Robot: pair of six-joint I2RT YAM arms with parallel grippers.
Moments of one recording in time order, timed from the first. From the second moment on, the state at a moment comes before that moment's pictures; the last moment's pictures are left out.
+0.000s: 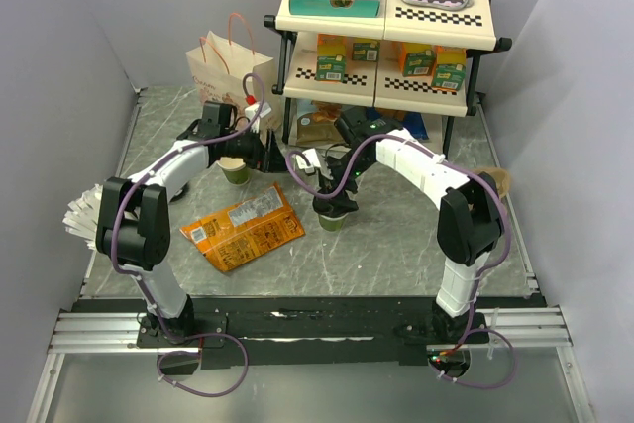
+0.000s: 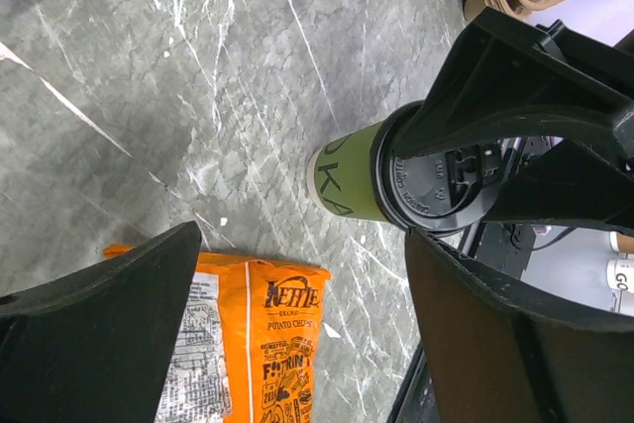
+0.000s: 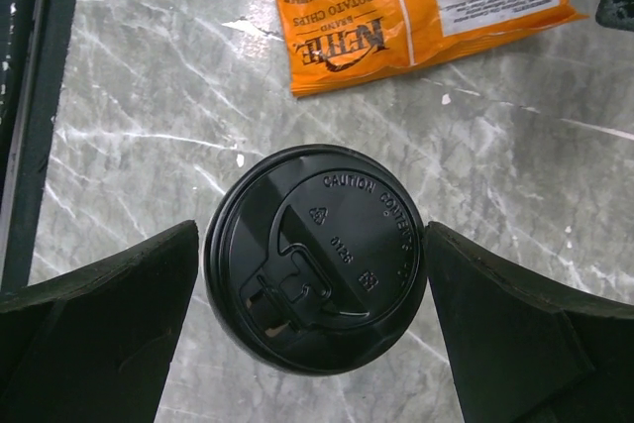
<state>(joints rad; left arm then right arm) -0.23 1.75 1.27 -0.30 0.92 -0.08 0.55 1.84 1.57 -1.05 -0.72 -1.18</state>
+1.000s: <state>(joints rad) -0.33 1.83 1.28 -0.20 0.94 -0.21 0.54 1.65 1.44 -0.95 -0.74 -1.11</state>
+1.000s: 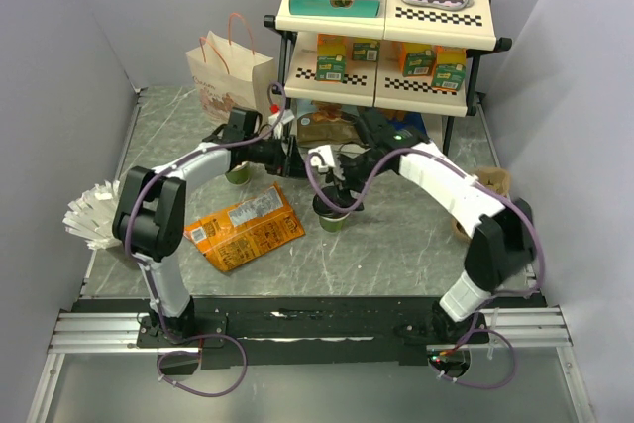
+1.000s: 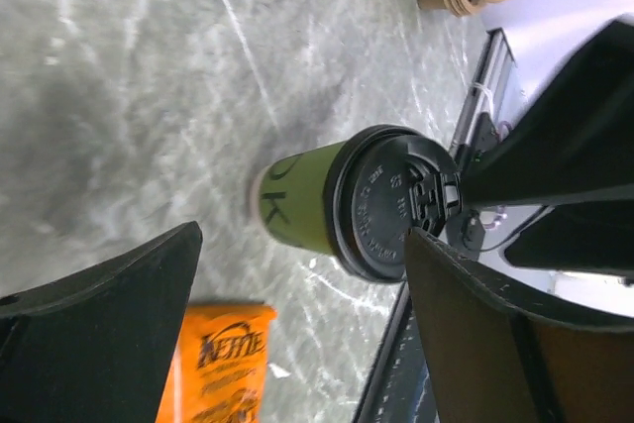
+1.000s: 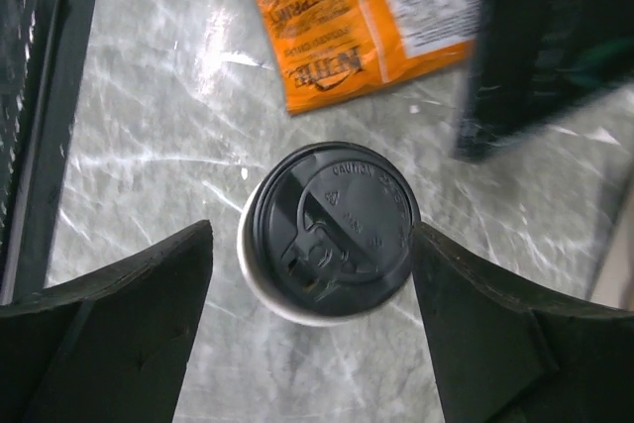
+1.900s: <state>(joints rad) -0.39 1.92 1.40 -0.36 1.02 -0.24 0.27 1.52 1.02 -0.56 -0.77 -0.51</state>
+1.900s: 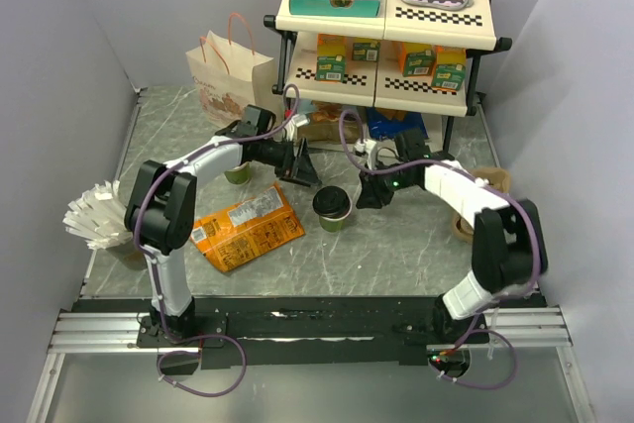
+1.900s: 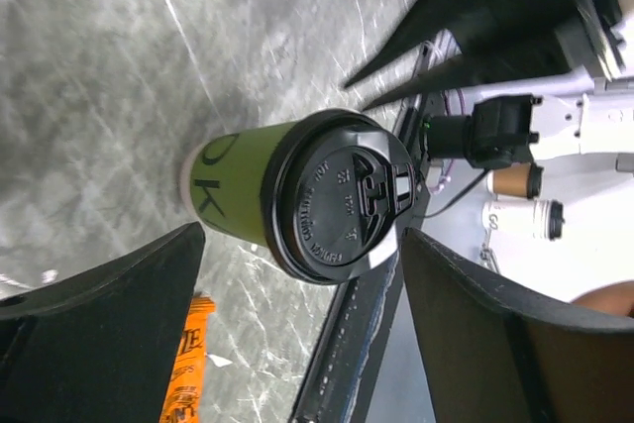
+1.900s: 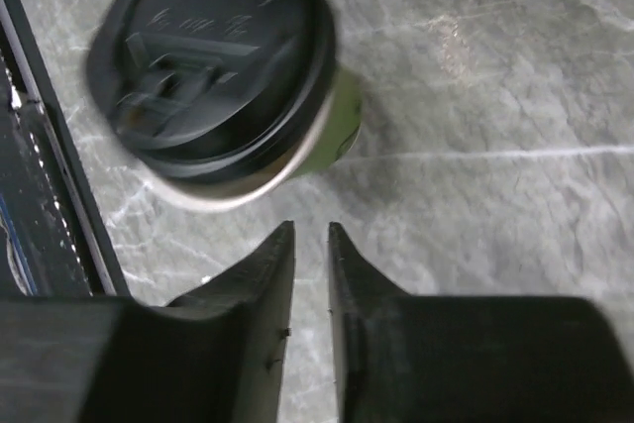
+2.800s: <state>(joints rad) -0.41 1.93 1.38 -0.40 1.10 -0.23 0.27 1.84 1.17 -0.69 -0.95 -0.22</state>
